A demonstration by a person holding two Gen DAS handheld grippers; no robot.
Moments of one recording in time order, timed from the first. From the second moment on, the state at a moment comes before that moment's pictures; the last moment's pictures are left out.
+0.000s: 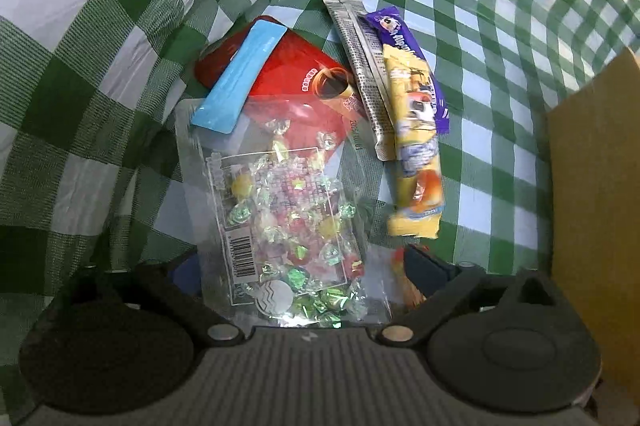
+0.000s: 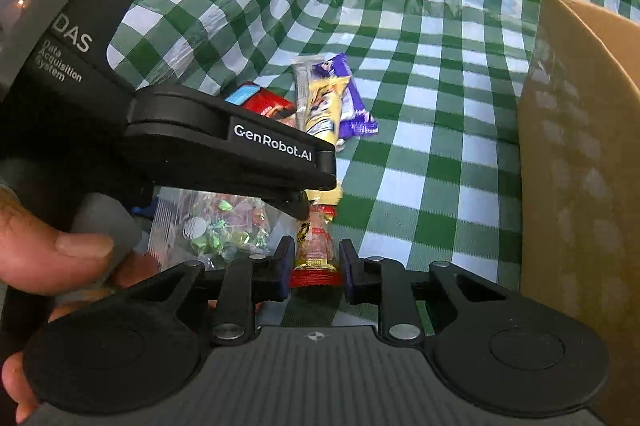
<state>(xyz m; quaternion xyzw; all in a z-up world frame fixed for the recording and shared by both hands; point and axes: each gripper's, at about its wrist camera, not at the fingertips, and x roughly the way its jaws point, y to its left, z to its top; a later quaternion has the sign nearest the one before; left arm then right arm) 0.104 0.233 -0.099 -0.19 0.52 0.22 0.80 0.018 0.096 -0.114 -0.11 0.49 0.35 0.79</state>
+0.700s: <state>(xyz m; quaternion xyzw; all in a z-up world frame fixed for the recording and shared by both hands) 0.027 0.251 -0.065 -0.26 0.49 0.17 0.82 -0.039 0.038 -0.072 -0.14 0.52 0.37 0.75</state>
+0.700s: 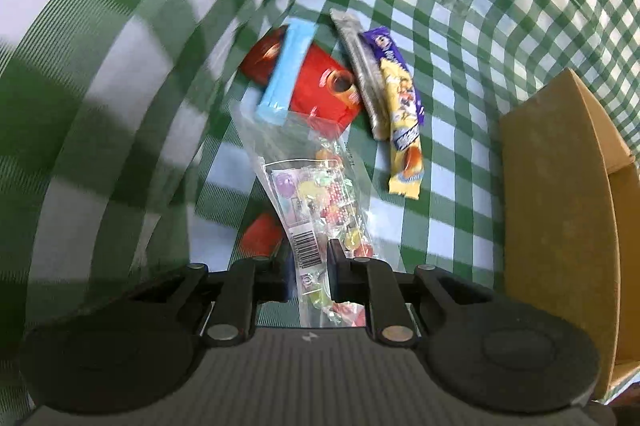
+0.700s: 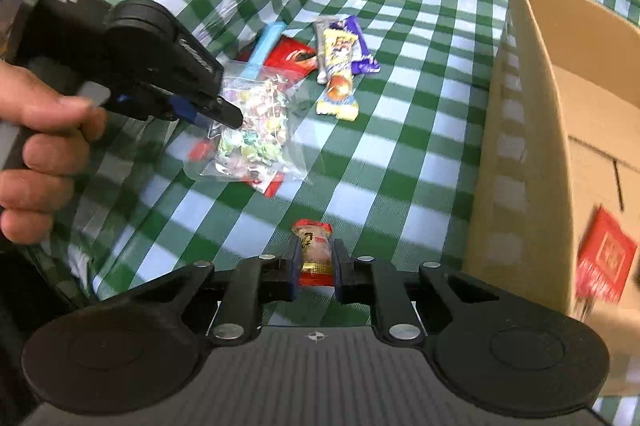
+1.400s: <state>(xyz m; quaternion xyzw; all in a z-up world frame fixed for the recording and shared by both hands) 0.076 0.223 -0.084 -0.19 0.52 0.23 0.80 -0.049 0.063 -0.103 -0.22 0.51 0.40 0.73</state>
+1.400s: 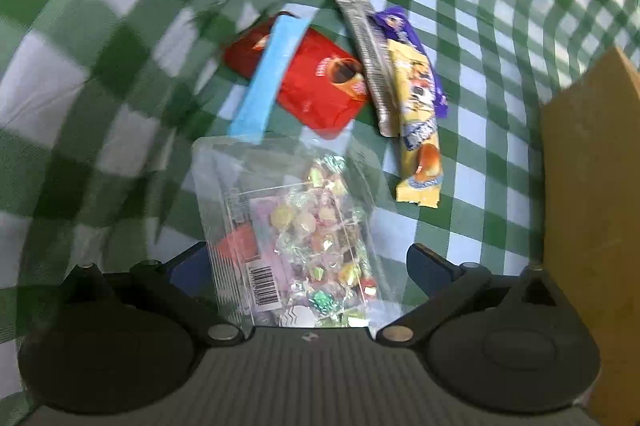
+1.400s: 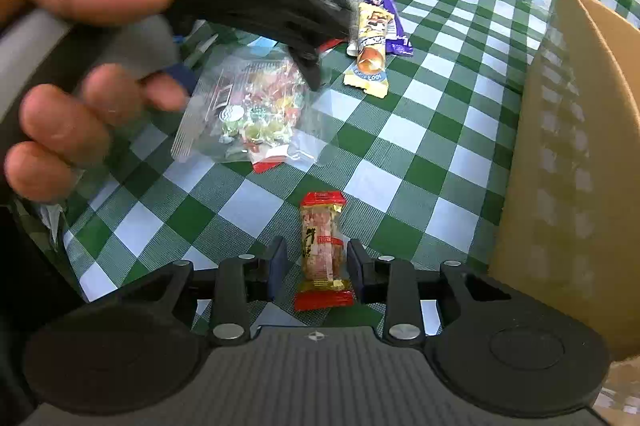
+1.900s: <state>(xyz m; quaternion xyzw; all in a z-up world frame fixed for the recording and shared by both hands) 0.099 0.178 -0.100 -0.03 0.53 0.26 0.81 -0.051 0.062 -0.103 -0.22 0.51 0.40 0.73</state>
